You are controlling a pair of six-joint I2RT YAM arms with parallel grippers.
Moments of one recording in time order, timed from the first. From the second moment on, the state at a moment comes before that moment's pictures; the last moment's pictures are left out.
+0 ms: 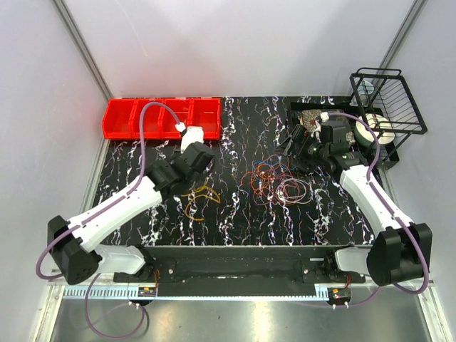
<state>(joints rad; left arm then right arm) -0.81 1.25 1.17 -0.78 -0.61 -0.53 0.19 1.27 1.01 -0.39 -0.36 0.70</state>
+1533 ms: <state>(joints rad) -0.81 1.64 0.95 -0.55 -0.53 -0.67 0.20 1.32 0.97 -0.36 -0.41 0.71</state>
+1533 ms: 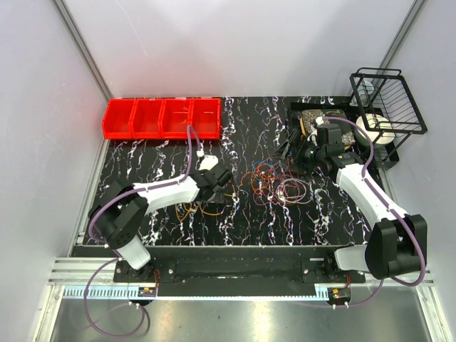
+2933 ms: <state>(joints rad) -0.67 1.27 0.93 -0.66 -0.51 -0.72 0.20 1.37 0.96 -0.36 -0.42 0.70</state>
